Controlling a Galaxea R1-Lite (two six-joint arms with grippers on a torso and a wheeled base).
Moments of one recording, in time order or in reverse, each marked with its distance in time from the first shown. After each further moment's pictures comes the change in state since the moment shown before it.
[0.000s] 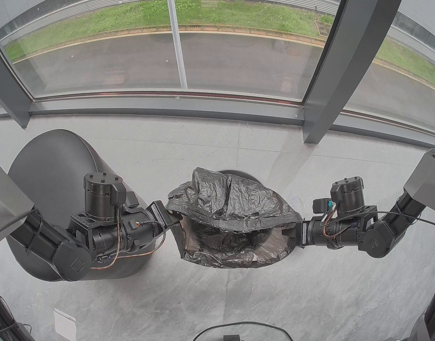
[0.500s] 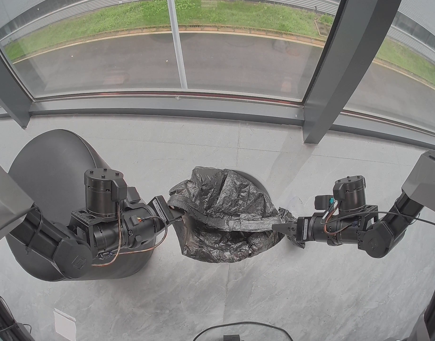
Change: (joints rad) left arm -0.005 0.000 -0.026 -0.001 -0.001 0.002; right arm -0.019 0.021 0.003 -0.079 -0.002 -0.006
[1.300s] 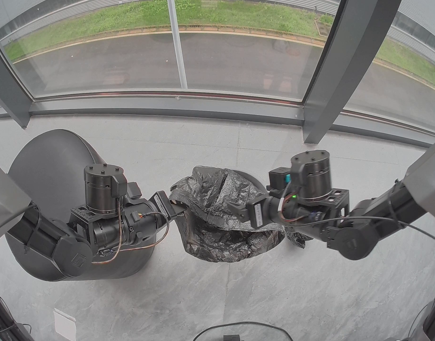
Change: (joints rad) left arm -0.009 -0.009 -0.021 0.002 -0.001 0.001; right arm 0.302 -0.067 -0.253 0.119 -0.431 -0.261
